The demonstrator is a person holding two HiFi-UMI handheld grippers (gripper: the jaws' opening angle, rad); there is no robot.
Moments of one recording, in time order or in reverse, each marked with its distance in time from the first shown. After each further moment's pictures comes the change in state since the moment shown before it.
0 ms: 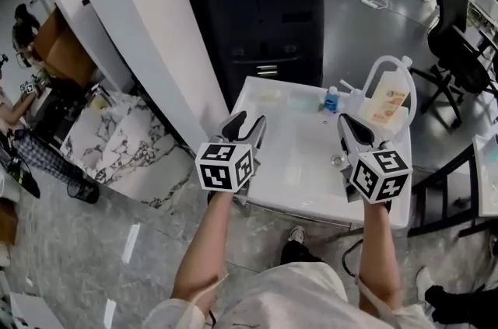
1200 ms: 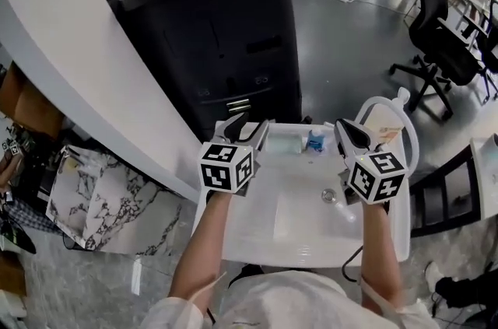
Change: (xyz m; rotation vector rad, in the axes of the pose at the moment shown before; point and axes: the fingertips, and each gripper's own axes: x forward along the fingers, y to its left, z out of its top) left arm 0.206 0.006 0.040 0.083 0.057 -0.205; right arm 0.111 -0.135 0.011 0.060 0.018 -0.135
